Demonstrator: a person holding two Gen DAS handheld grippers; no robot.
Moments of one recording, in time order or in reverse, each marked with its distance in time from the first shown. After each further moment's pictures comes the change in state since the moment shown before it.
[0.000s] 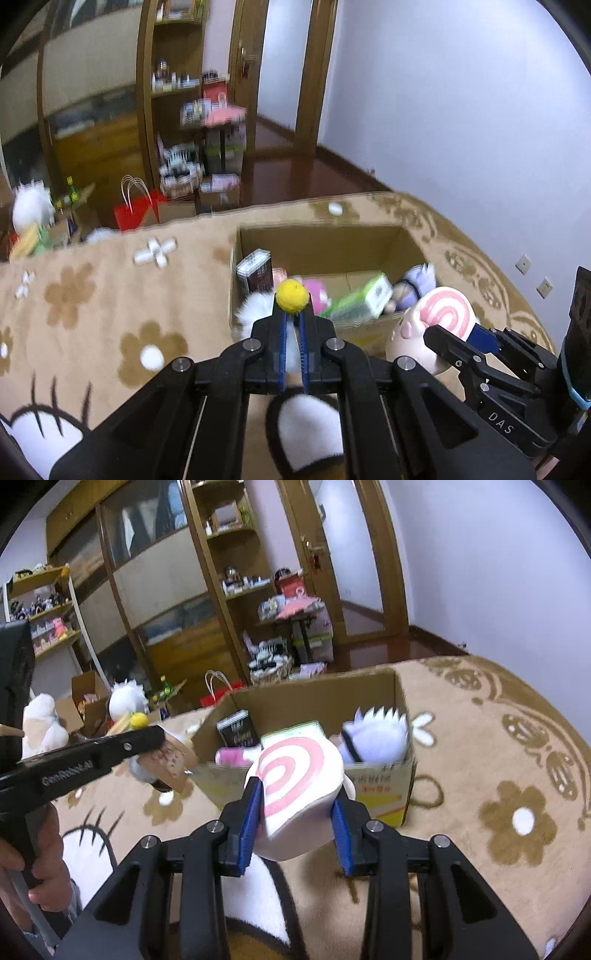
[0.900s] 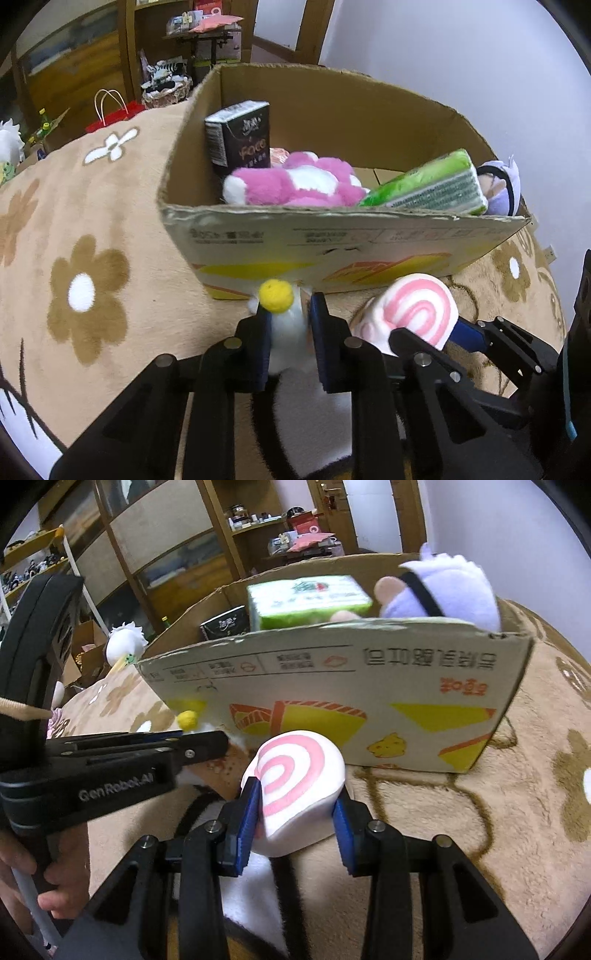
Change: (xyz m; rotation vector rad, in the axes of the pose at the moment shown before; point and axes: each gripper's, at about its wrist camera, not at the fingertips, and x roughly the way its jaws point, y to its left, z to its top) left arm 0.125 0.018 -0.073 -0.061 0.347 -0.044; right arm 0.099 -0.001 -0.064 -0.027 0.256 0.036
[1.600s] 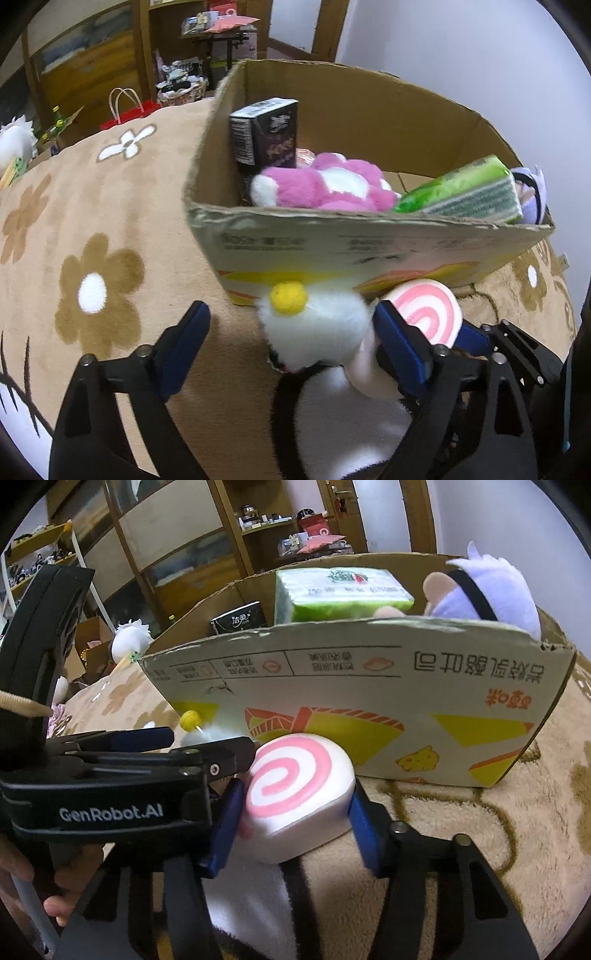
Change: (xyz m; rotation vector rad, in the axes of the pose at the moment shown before) left arm 0.012 0.008 0.000 -0.017 -0.004 0.047; right arm 0.020 0.010 0.004 -0.028 -0.002 0.035
